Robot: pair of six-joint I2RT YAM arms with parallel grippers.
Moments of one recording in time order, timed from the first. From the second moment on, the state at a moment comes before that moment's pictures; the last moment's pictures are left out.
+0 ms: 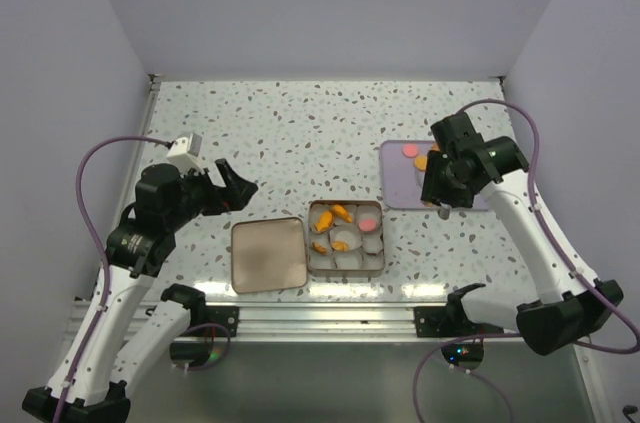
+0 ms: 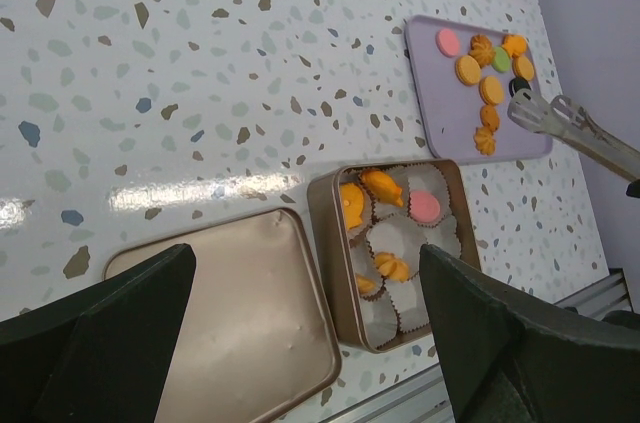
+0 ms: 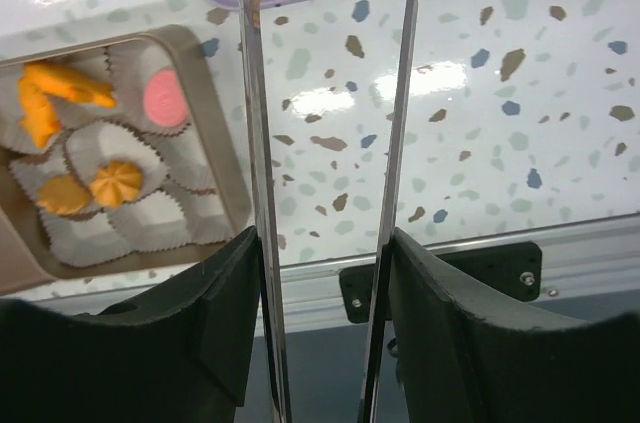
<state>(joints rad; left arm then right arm) -0.28 0.66 0.85 -0.62 0.18 -0.52 0.37 1.22 1.37 -1.34 0.19 0.55</state>
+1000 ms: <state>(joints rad) -0.28 0.82 0.85 -0.61 0.15 -0.43 0.25 1.39 1.23 -1.21 0.10 0.59</state>
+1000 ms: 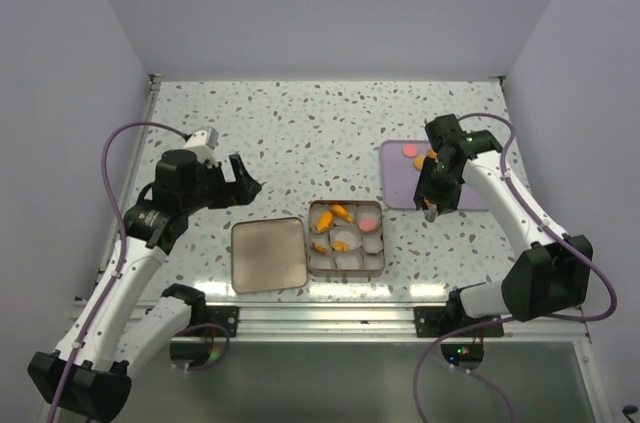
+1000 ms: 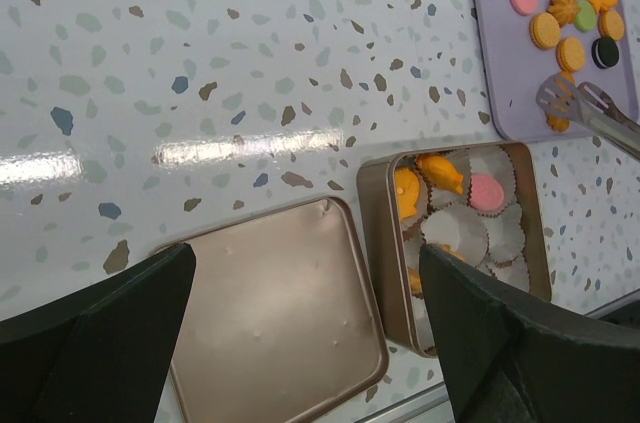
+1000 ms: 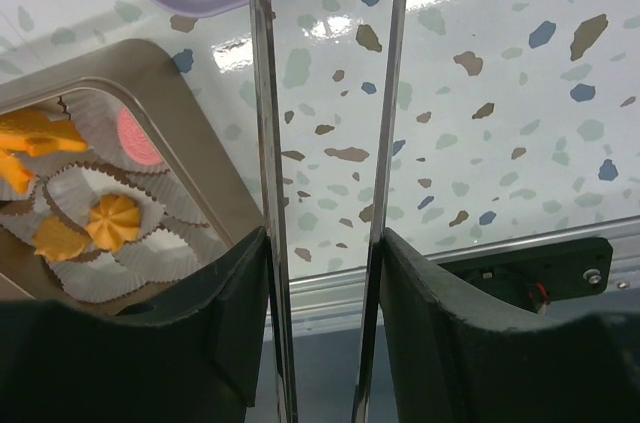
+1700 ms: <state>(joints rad) -0.28 0.84 0.84 -0.56 0.14 -0.43 0.25 1.30 1.18 -1.29 0.06 0.62</state>
